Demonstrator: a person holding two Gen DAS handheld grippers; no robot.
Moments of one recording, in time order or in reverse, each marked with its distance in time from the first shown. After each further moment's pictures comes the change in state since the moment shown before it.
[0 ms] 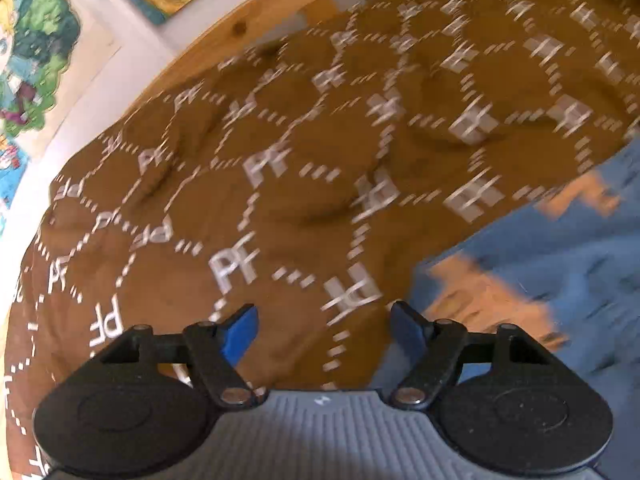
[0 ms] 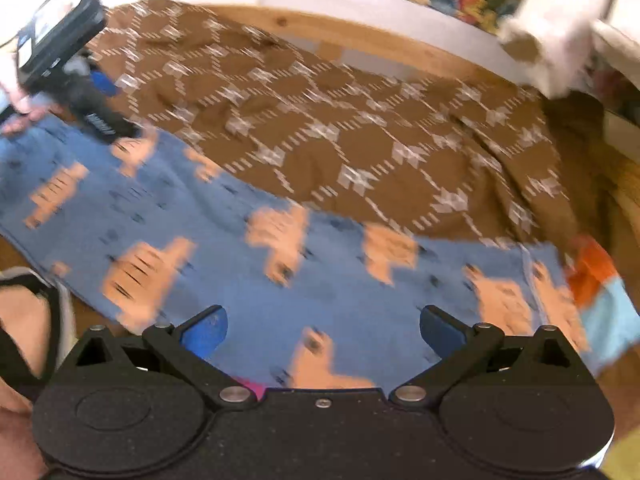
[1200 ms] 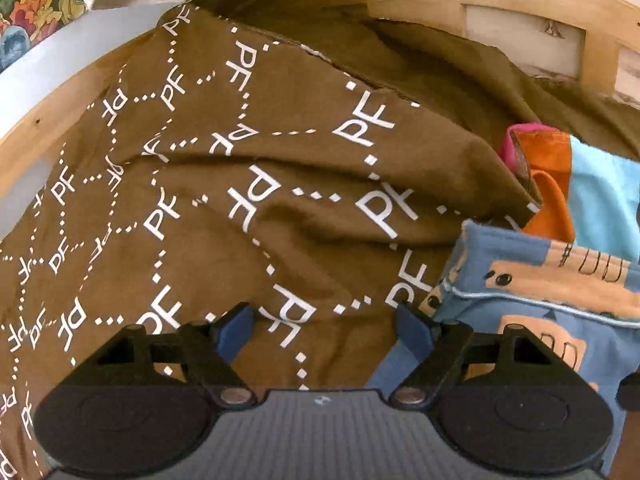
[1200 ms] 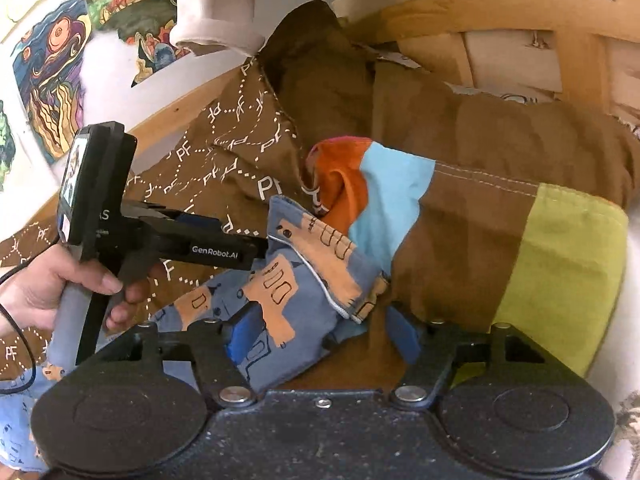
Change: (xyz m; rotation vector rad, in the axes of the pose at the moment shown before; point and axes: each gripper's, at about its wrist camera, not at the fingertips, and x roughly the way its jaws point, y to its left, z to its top) left arm -0.065 -0.257 0.196 0.208 -0.261 -0.611; right arm -0.021 -0.157 -0.053 0.800 -0.116 -0.007
